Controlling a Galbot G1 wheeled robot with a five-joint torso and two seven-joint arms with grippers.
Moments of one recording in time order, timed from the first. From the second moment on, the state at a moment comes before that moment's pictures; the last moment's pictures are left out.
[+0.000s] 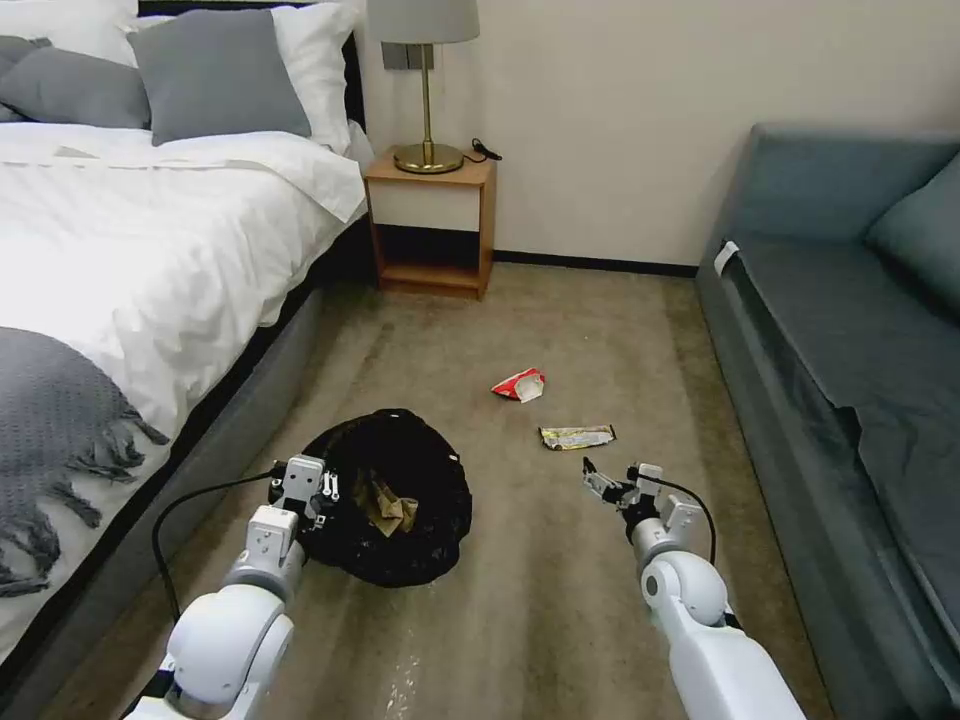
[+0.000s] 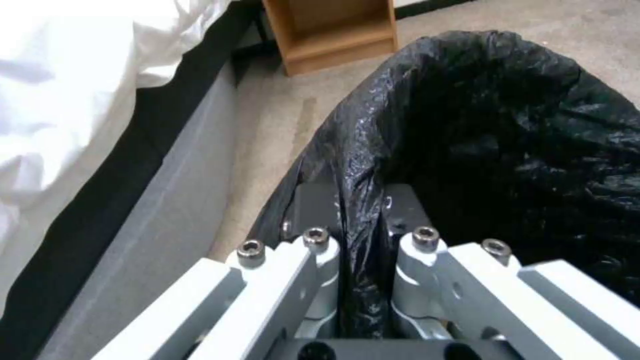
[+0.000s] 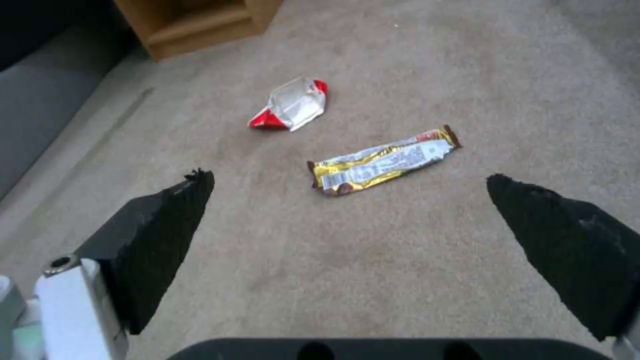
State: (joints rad) left arm 1.43 -1.17 -0.46 -2.13 -0.10 0.45 -0.13; right arm -1.14 1.37 0.44 1.50 0.50 -0.17 0.06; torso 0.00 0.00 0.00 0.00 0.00
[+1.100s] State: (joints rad) left arm 1.41 -1.17 -0.44 -2.10 -0.10 0.45 -0.13; right arm -1.15 1.36 0.44 1.46 0.50 -0.15 0.04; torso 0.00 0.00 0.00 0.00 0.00
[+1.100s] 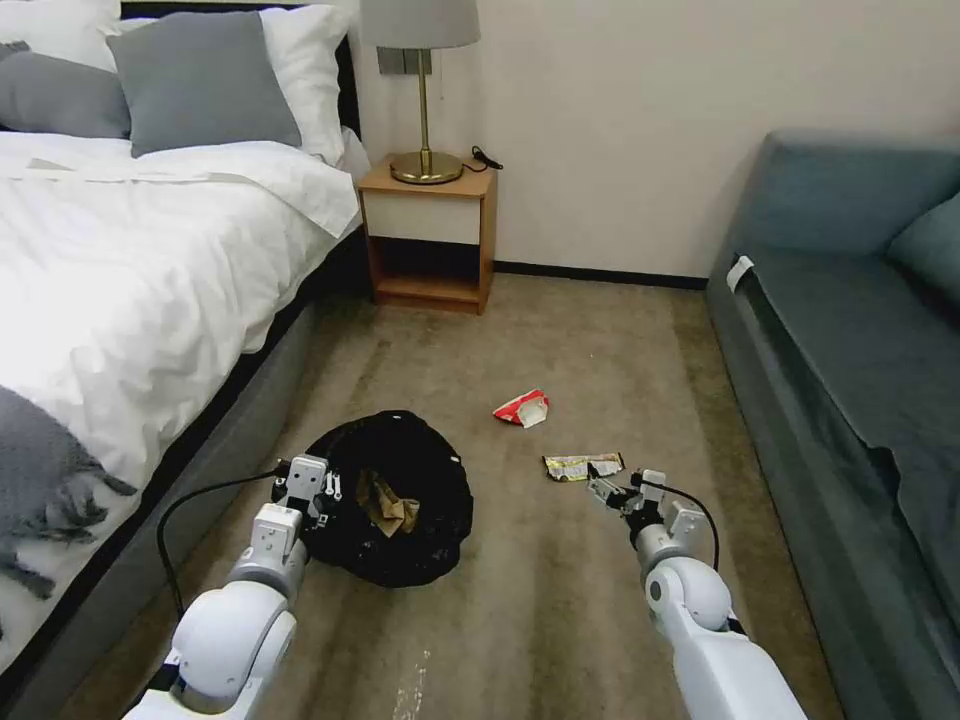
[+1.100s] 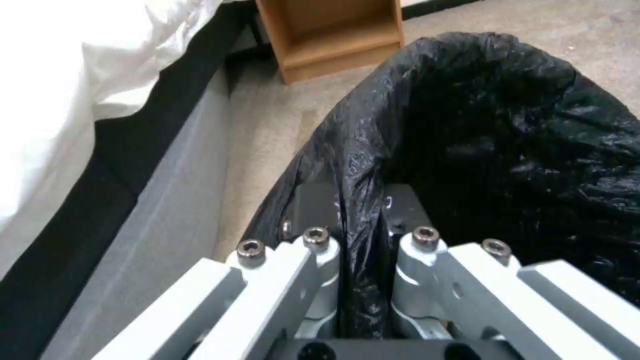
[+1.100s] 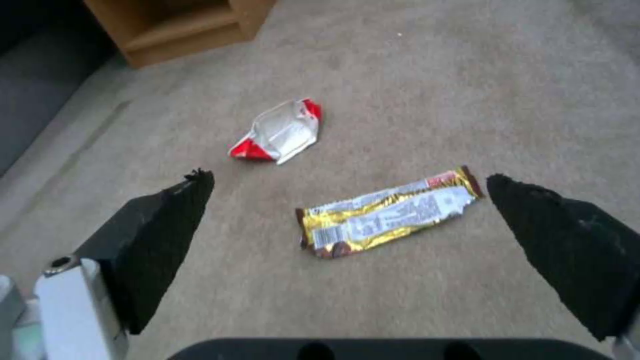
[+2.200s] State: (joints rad) left arm 1.39 -1.16 -0.44 -2.09 -0.10 0.44 -0.11; right arm -1.17 1.37 0.47 1.46 0.49 -0.14 0.04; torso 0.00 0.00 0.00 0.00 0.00
